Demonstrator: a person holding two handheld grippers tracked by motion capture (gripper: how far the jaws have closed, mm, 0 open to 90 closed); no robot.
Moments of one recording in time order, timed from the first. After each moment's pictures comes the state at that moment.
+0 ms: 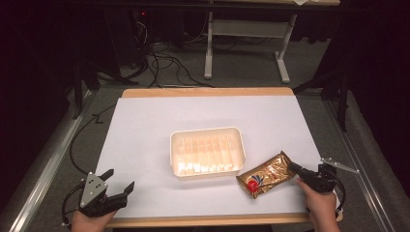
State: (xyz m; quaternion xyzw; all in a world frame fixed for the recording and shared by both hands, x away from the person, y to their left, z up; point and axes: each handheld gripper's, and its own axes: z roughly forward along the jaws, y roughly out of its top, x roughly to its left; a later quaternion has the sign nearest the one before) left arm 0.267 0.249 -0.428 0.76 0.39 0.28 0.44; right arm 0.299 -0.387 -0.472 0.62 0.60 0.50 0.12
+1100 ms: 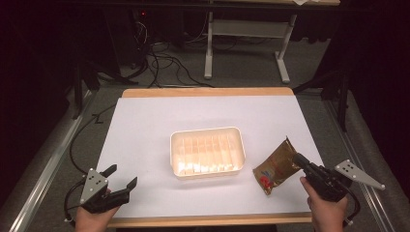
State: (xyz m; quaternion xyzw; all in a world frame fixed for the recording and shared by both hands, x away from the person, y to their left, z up) left arm 0.273 0.246 -0.422 0.74 0.39 0.28 0.47; right arm 0.251 -0.347 -0.387 0.48 0.61 0.58 0.26
